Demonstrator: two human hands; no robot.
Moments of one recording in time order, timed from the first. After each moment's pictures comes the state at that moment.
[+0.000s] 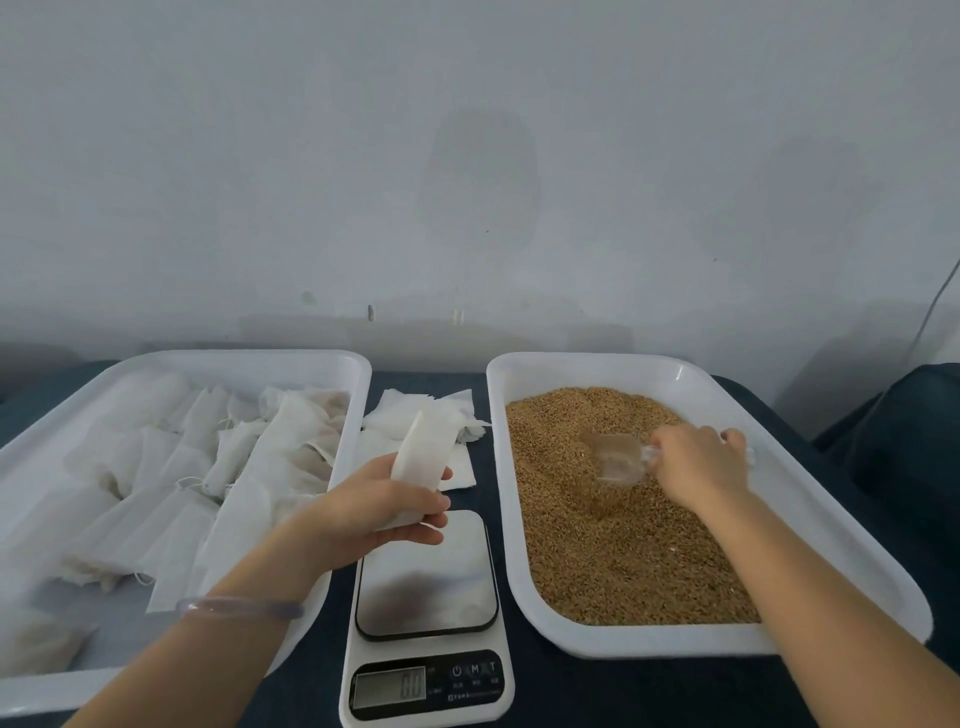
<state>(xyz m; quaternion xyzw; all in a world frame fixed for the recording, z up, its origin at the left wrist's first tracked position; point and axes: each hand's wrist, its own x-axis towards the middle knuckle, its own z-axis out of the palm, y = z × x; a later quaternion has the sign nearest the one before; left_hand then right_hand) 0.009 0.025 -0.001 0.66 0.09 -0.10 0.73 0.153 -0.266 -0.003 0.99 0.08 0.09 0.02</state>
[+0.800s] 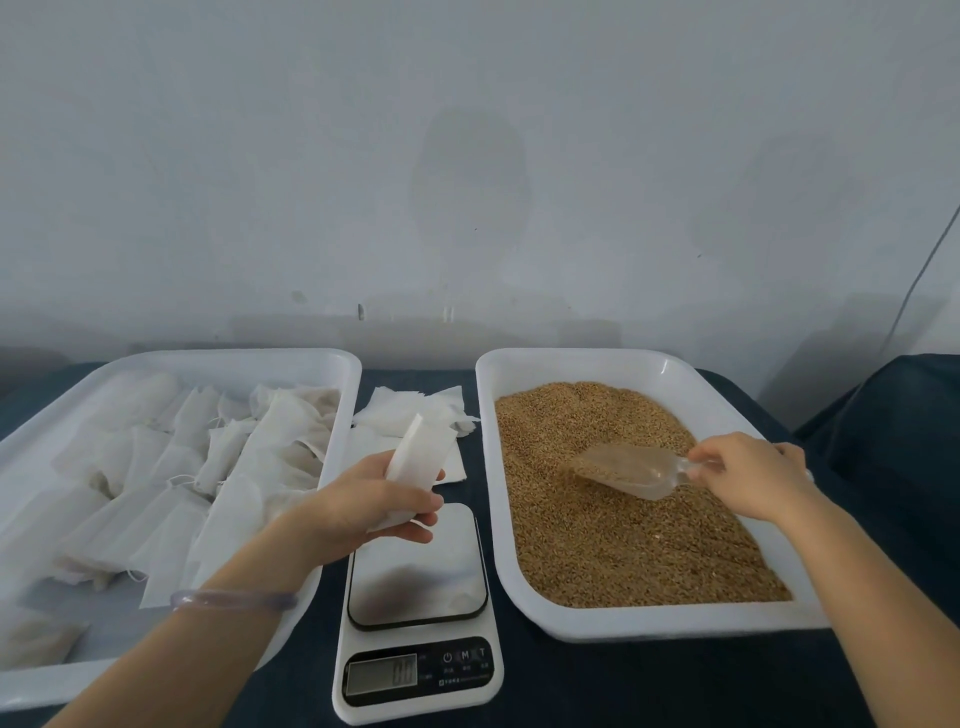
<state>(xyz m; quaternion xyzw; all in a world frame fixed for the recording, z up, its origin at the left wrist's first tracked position) 0.006 0.023 -0.001 0.71 0.09 -0.11 0.69 0.130 -0.326 0.018 1.00 0.05 0.01 -0.06</state>
